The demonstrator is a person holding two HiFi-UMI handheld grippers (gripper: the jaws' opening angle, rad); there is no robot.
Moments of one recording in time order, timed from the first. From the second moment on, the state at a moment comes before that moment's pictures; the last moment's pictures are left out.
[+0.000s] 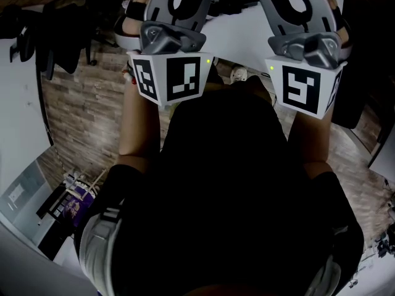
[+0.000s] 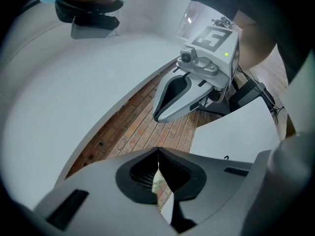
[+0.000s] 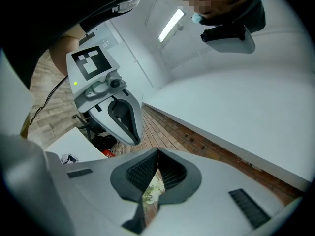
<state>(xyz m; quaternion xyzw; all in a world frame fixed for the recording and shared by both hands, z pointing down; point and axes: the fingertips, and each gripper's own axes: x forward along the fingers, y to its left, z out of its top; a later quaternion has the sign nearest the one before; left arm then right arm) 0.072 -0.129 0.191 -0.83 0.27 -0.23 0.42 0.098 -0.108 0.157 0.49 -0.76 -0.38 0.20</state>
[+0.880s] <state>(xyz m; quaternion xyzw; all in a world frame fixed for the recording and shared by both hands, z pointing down) 0.075 -0.152 0.219 -0.85 0.24 -0.25 0.39 0.090 -0.134 0.193 0.45 -0.78 -0.35 0.24</state>
